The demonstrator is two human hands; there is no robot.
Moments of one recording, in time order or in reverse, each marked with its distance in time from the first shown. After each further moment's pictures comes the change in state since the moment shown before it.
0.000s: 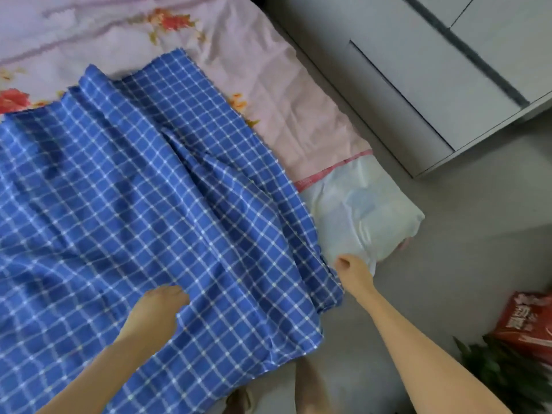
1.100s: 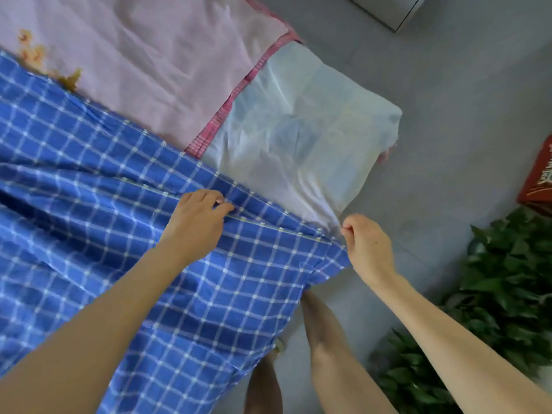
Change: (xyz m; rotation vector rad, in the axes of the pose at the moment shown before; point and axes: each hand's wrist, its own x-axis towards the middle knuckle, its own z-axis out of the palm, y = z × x) left_hand 0.254 0.196 0.025 0.512 0.158 0.689; right_hand 0.066 0.142 -0.022 -0.076 0.300 -0.115
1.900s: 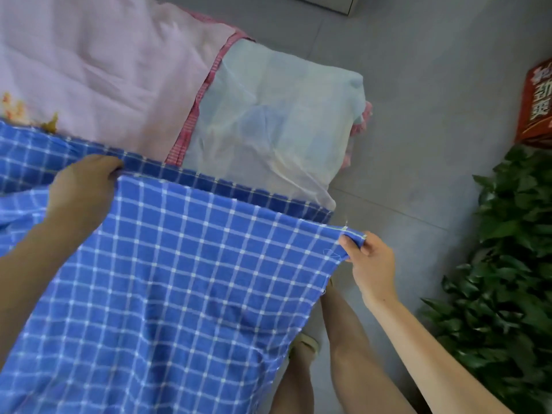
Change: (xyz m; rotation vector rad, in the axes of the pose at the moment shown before) left_hand 0.005 -0.118 -0.059 0.001 0.040 -0.336; right_hand -0.090 -0.025 0.031 1.017 0.260 0.667
